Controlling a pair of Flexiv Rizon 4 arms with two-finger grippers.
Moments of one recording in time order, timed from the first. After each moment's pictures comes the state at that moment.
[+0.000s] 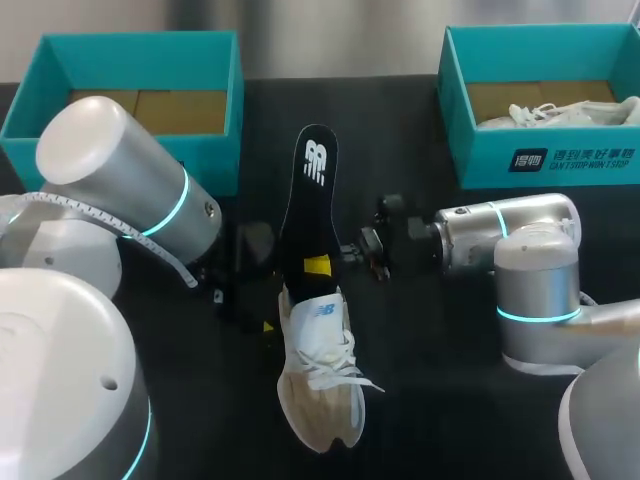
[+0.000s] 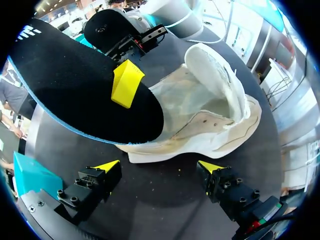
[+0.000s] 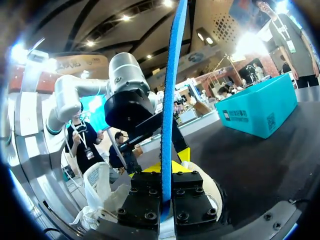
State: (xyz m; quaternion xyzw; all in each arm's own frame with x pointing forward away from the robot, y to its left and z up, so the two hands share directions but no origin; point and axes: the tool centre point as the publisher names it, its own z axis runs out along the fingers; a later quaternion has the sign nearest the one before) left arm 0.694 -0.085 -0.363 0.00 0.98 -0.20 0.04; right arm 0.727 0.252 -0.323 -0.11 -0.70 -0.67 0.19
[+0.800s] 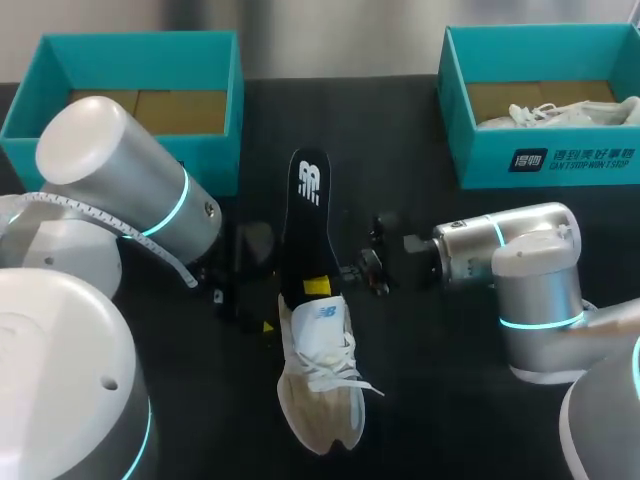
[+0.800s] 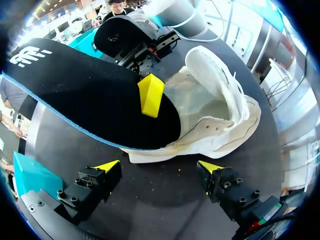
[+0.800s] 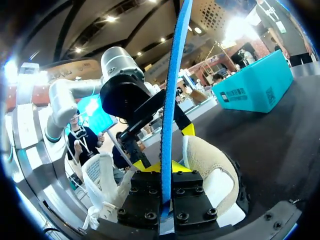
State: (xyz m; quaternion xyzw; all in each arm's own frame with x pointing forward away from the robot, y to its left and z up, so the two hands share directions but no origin) left arm 0.694 -0.084 -0.363 0.00 0.98 -0.20 0.04; right arm 0.702 0.253 -0.346 -0.15 -0.72 -0.64 0.24
